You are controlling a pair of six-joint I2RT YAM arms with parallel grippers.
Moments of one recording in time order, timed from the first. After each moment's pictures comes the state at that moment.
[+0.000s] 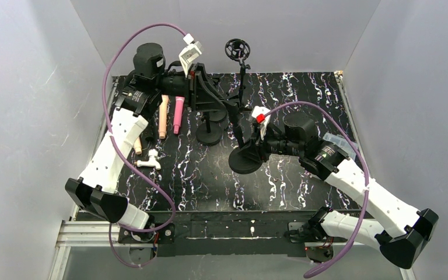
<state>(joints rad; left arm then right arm) -0.39 1.47 1.74 -0.39 1.31 -0.28 0.77 1.01 1.03 -0.39 -0.46 -0.05</state>
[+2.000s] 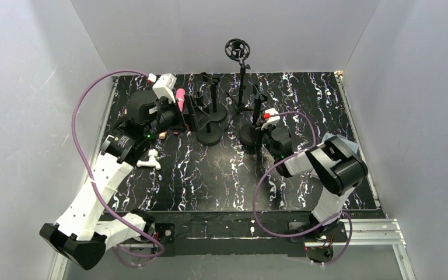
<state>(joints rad) -0.47 1.07 1.28 -0.56 0.24 -0.49 0.55 1.71 0.54 1.06 0.08 0.10</state>
